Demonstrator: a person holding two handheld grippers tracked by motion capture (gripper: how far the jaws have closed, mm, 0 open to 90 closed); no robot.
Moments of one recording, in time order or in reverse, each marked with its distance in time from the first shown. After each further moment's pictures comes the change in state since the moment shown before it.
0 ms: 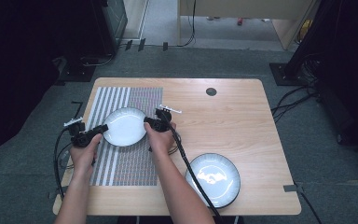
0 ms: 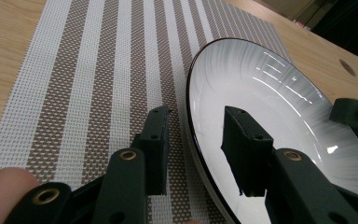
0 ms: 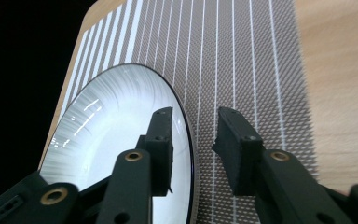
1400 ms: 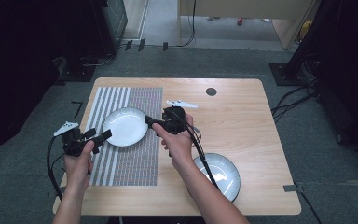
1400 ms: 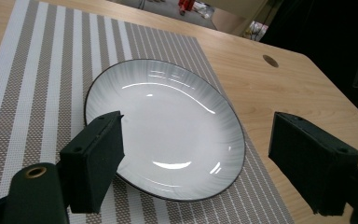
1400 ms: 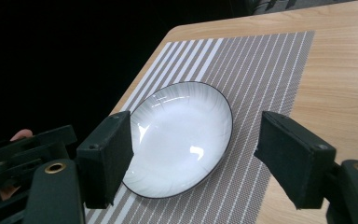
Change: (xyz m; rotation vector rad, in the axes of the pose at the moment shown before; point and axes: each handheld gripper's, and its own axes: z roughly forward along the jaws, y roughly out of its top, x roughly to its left) left arm -0.071 0.000 -0.076 -0.046 -0.090 0.143; right arm 0.029 0.020 -0.137 -0.038 0.160 -0.368
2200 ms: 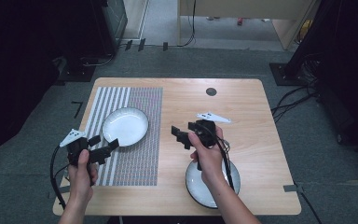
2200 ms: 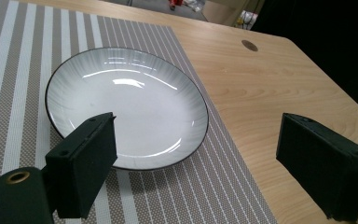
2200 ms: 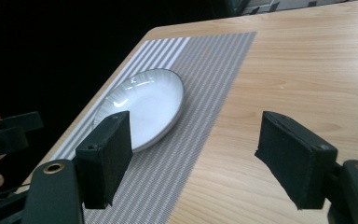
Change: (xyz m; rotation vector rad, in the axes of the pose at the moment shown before) left arm -0.037 -0.018 -0.018 0.018 -0.015 0.067; right arm -0.045 -0.025 -0.078 -0.036 -0.038 -0.032
